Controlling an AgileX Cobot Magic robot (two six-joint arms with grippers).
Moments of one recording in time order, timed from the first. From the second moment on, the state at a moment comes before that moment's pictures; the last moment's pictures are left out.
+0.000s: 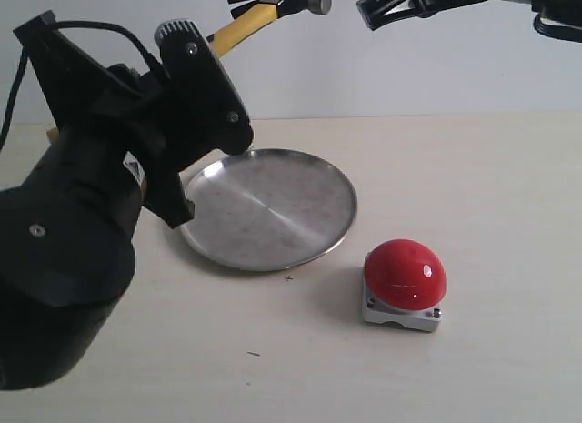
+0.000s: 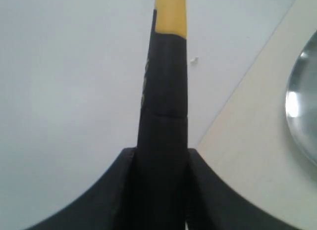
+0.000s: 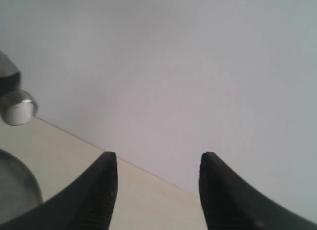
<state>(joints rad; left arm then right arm) -1.09 1.55 -0.83 1.69 1.14 -1.08 0.69 1.41 -1.14 1.75 -0.64 -2.10</state>
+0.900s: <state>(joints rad) -1.10 1.55 -0.74 1.68 1.14 -1.18 0.88 1.22 -0.55 1.64 -0.11 -2.10</state>
